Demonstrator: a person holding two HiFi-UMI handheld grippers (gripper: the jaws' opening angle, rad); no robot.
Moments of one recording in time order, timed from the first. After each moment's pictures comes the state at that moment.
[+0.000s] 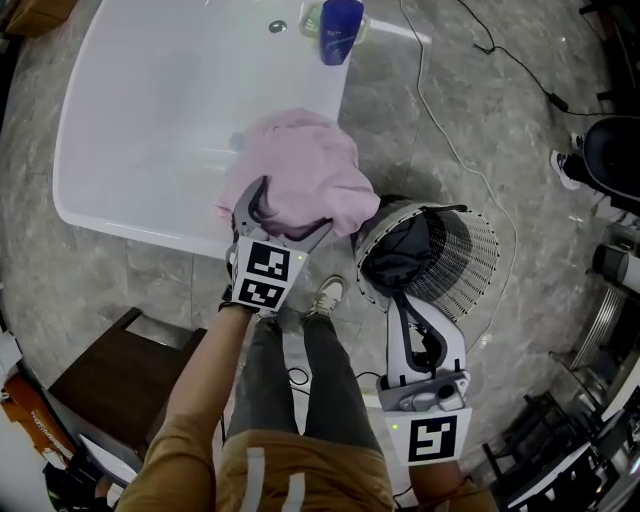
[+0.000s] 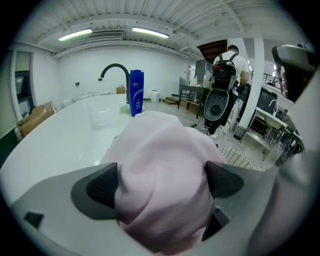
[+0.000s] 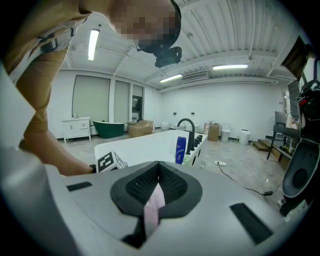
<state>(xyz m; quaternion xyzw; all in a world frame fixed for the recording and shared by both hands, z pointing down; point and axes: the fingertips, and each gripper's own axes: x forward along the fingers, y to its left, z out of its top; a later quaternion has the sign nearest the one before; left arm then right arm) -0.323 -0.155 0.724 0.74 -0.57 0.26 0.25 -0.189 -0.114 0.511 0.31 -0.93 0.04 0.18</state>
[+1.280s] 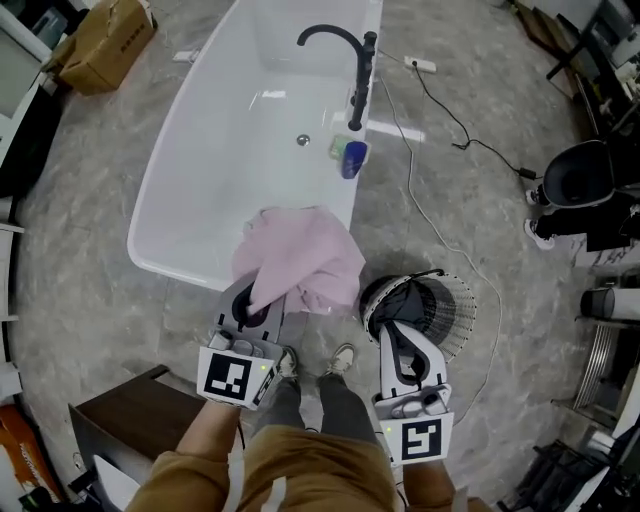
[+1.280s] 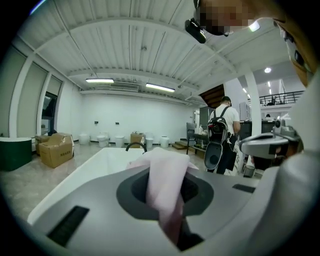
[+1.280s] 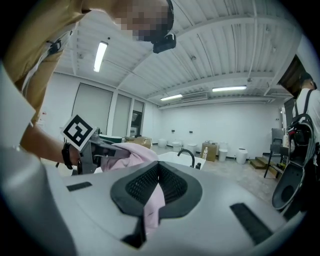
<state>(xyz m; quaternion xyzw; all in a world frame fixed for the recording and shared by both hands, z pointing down) -0.375 -0.079 0.353 0.74 -0.67 0.07 0.09 -0.211 -0.072 0.327 0.33 -0.94 -0.01 0.09</state>
